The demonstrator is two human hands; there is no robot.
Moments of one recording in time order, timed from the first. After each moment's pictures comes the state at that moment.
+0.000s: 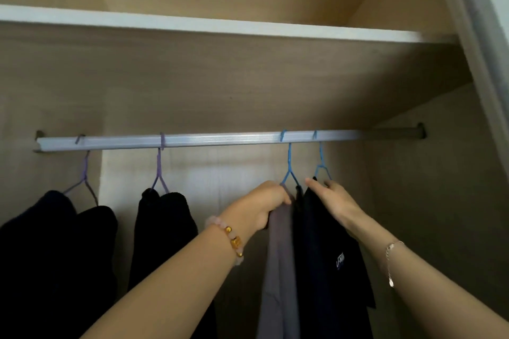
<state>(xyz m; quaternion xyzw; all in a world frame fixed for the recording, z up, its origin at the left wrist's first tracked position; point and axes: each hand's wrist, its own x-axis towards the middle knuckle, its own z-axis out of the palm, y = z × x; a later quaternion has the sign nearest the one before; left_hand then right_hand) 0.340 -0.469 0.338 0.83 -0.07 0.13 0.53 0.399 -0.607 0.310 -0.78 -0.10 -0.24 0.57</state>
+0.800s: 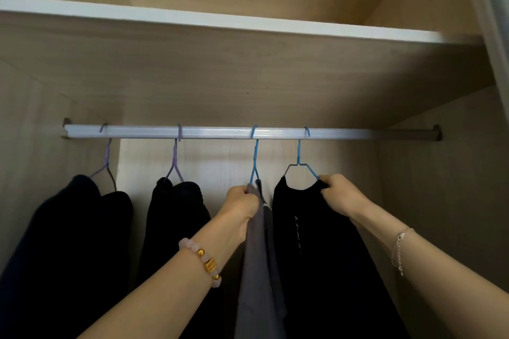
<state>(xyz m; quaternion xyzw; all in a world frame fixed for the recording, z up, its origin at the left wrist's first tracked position) 0.326 -0.421 0.312 0.75 -0.03 0.29 0.59 0.379 -0.598 0.325 -0.85 -0.20 -0.25 0.41</state>
